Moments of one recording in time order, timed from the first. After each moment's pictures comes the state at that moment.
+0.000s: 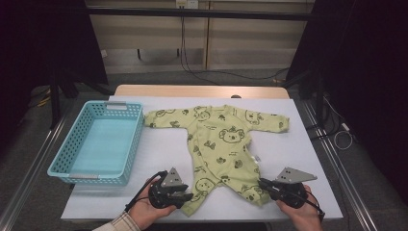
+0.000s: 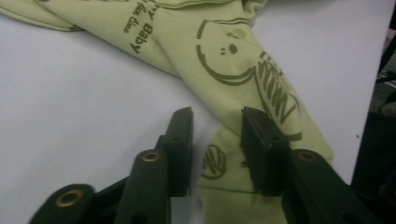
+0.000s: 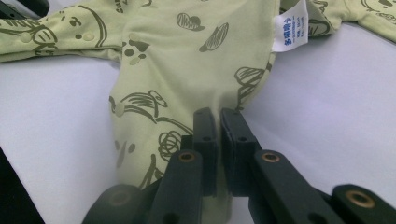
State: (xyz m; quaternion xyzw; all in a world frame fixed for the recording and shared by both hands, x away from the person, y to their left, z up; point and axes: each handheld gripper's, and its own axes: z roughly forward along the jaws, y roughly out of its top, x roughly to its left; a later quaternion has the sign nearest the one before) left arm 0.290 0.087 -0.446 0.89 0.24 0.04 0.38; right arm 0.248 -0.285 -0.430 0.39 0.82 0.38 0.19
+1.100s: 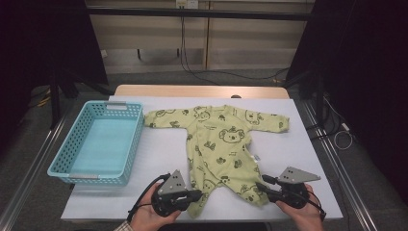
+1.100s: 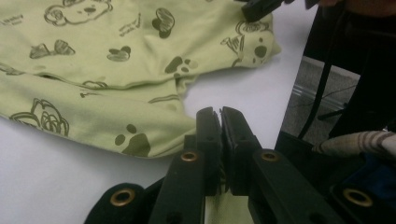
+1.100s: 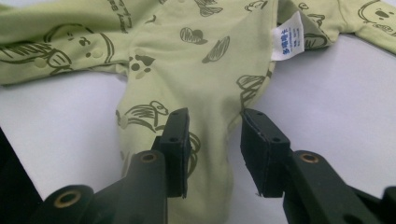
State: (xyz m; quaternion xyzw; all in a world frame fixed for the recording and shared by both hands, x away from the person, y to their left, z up) left arm 0.264 0.075 -0.412 0.87 0.21 0.02 0.45; right arm 0.245 -0.286 -0.424 0.39 0.81 0.40 0.19
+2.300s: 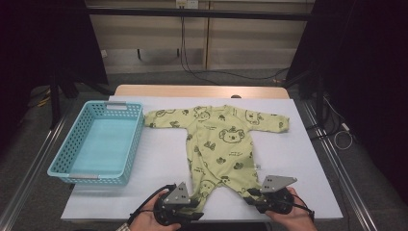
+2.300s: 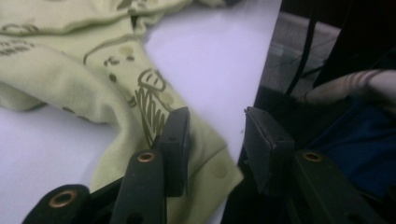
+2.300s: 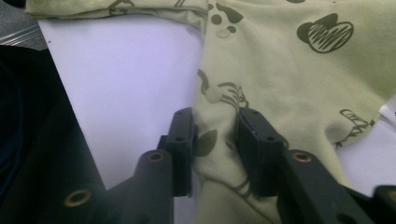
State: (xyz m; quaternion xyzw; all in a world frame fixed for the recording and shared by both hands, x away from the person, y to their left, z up) left arm 0.256 0.072 -0.442 0.90 0.16 -0.02 0.41; right arm 0.246 -0.256 -0.444 0.30 0.88 0.36 0.11
